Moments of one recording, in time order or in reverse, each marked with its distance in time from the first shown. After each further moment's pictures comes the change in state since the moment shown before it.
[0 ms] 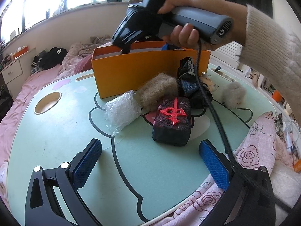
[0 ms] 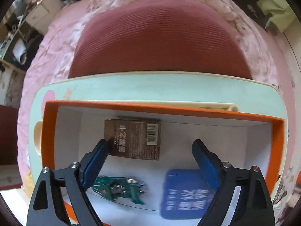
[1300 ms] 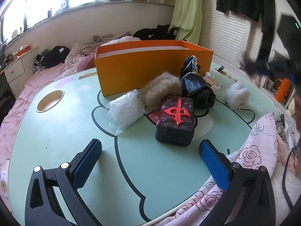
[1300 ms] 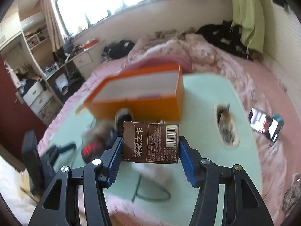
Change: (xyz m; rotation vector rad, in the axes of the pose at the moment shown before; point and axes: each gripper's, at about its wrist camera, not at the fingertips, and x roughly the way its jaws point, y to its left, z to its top) left arm 0.001 0.002 0.003 -0.012 0.012 0.025; right arm -0.103 -0.078 -0.276 -0.018 -0.571 0.178
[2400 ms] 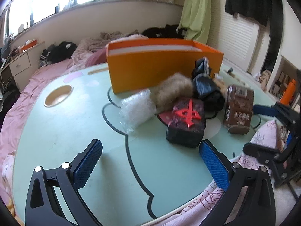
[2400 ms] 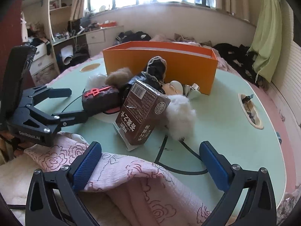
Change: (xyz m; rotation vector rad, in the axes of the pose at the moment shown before) left arm -0.007 0.021 -0.003 -0.046 -0.011 0.035; right arm 0.049 0.057 -0.076 -0.234 -0.065 -0.161
